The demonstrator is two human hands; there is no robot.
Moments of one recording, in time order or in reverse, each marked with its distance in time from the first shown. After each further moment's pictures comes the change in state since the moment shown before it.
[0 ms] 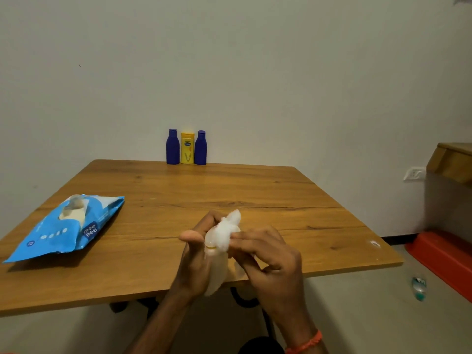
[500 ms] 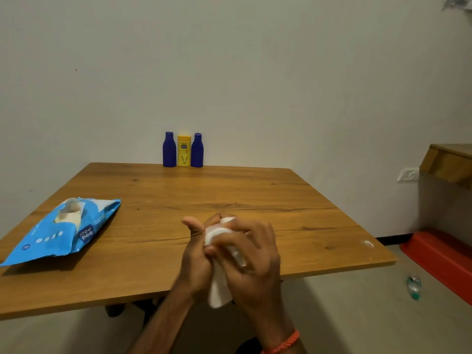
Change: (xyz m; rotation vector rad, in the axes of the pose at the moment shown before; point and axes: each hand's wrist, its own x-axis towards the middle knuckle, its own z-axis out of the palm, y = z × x) left_hand 0.001 0.011 0.020 -0.215 0.080 -0.174; right_hand 0.006 -0.017 0.019 -0.157 0.112 0.004
